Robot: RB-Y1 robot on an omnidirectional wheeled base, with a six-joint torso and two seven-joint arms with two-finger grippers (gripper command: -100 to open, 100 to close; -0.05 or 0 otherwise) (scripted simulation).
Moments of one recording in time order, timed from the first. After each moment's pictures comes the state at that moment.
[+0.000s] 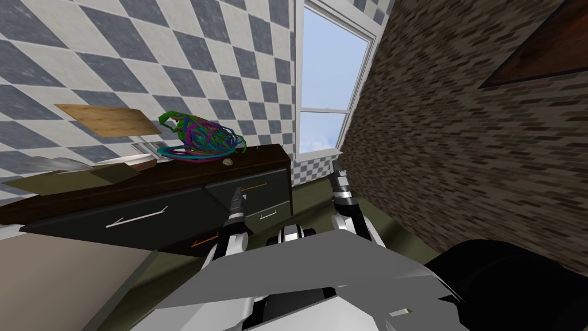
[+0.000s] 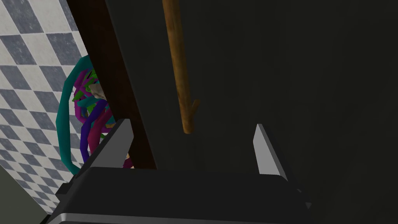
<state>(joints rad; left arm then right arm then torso) 0.34 0.03 0.06 -1.77 0.06 -0.33 -0.10 0.53 -0.01 0.04 -2.35 0.11 -0.40 0.04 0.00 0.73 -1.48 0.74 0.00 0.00</state>
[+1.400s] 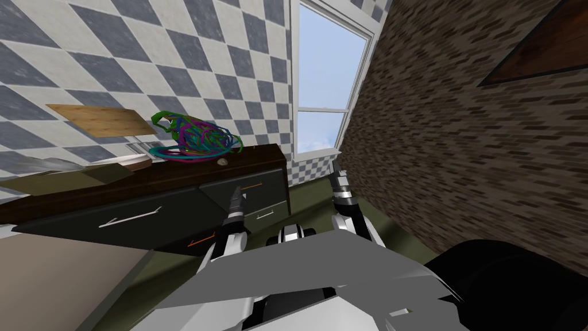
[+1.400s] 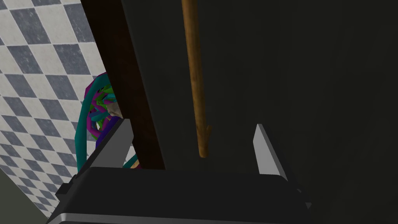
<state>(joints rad) 0.35 0.05 0.05 -1.81 0.07 -0.29 -0.09 0.52 -0.01 0.04 -2.35 0.11 -0.40 0.04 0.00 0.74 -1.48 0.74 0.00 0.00</state>
